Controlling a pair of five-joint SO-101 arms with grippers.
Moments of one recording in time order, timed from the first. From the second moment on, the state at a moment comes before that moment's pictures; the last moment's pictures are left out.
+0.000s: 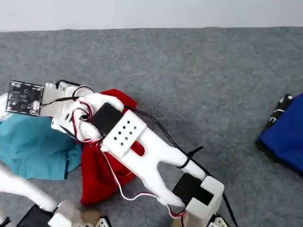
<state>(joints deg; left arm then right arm) -57.0 -17.5 -0.9 98.9 -20.5 -58.2 12.7 -32.4 64.2 31.9</state>
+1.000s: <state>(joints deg) -14.5 -14.7 3.6 96.8 -19.8 -35.3 13.5 -50.5 100.5 31.6</state>
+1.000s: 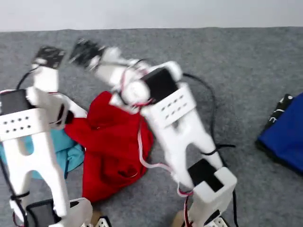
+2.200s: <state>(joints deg) -3.4 17.7 -7.2 93.0 -26.4 -2.1 13.5 -50.5 100.5 28.4</state>
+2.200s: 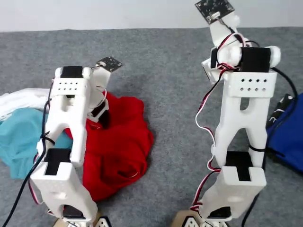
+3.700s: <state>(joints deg) -25.1 -19.7 -5.3 99.2 -32.6 -2.7 13.5 -50.5 100.5 28.4</state>
